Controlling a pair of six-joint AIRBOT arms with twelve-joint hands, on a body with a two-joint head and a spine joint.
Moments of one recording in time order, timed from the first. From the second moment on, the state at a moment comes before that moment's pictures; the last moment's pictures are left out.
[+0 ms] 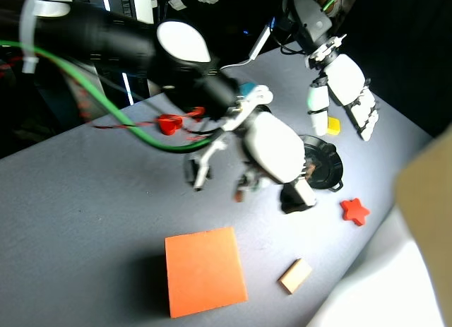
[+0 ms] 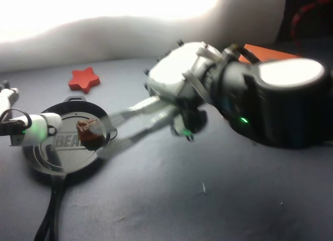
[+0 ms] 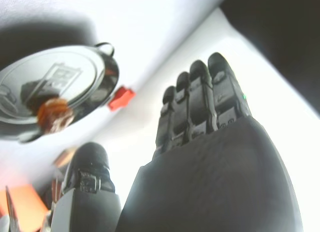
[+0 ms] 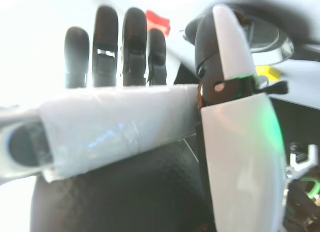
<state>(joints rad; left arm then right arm) 0.56 -0.85 0.80 -1.58 -1.00 2.05 -0.21 -1.42 1.09 -1.45 -0.49 0.33</state>
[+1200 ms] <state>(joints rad) 0.53 -0.86 0.72 -1.56 -0.98 2.05 -0.43 -1.35 1.01 -1.90 -0.38 0.54</state>
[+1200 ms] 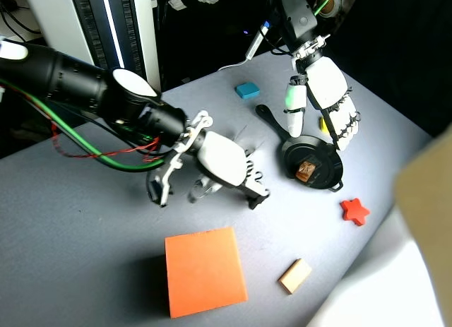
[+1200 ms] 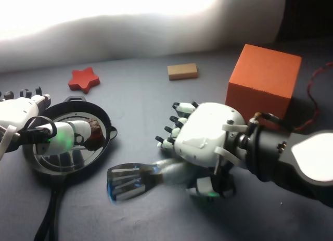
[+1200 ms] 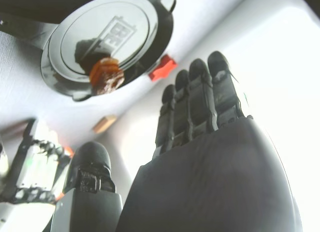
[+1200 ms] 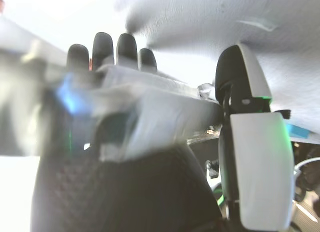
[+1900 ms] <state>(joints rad) 0.49 -0.86 0.69 -1.58 -0.98 2.05 -0.34 -1.05 0.73 -1.74 -0.44 0.38</state>
